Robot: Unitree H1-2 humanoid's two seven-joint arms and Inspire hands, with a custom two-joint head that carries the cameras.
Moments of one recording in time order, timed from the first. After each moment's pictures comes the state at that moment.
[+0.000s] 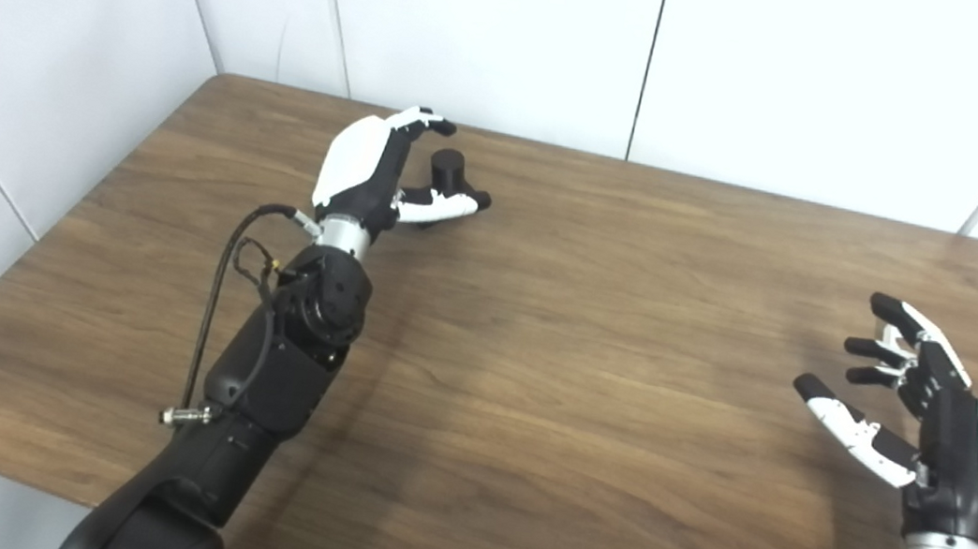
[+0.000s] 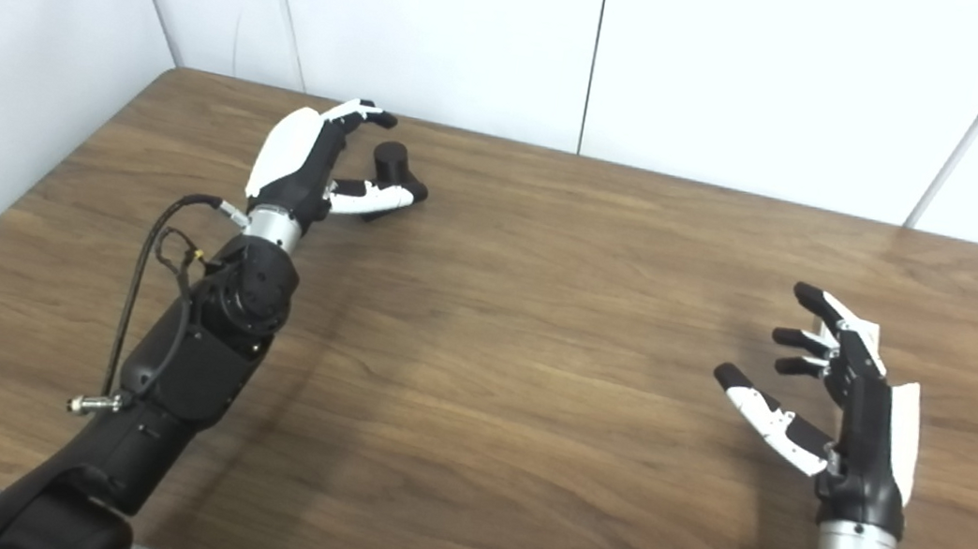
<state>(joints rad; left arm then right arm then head) -0.42 0.30 -0.08 0.28 0.58 0.19 0.16 -0.08 -0.12 0.01 -0.05 -0.27 -0.14 -0.12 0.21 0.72</state>
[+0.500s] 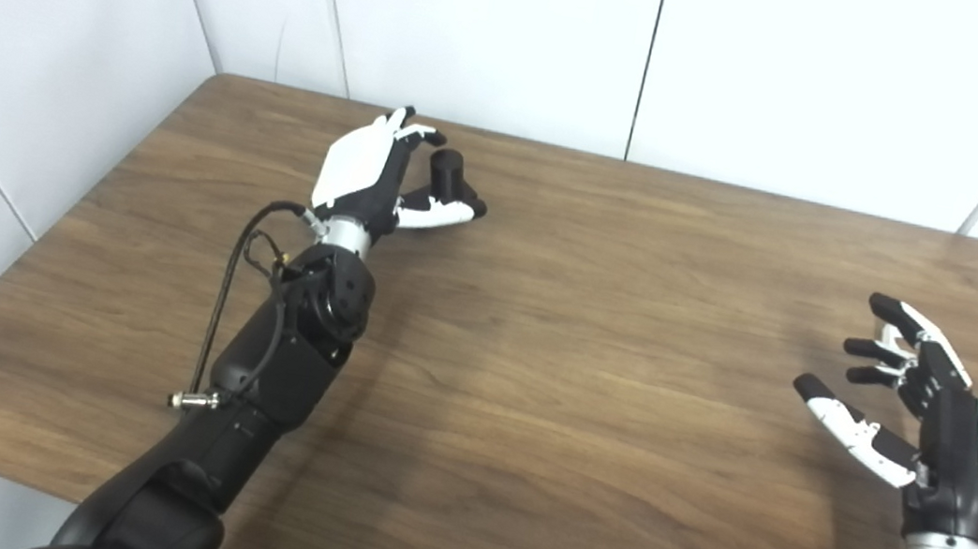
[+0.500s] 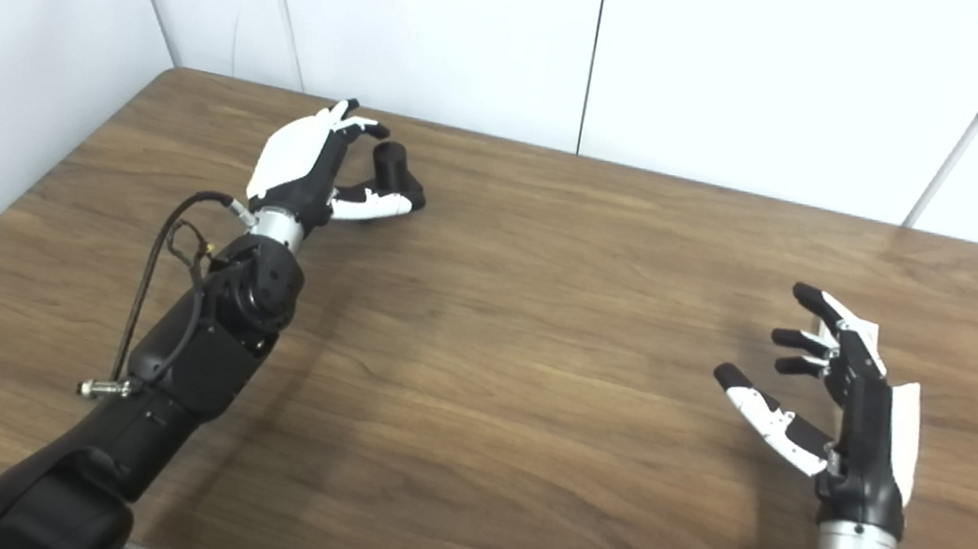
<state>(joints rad) -0.45 0.31 -0.12 0.34 0.64 0.27 0.16 -0.08 -0.12 0.01 -0.06 -0.27 -0.14 -0.12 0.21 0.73</state>
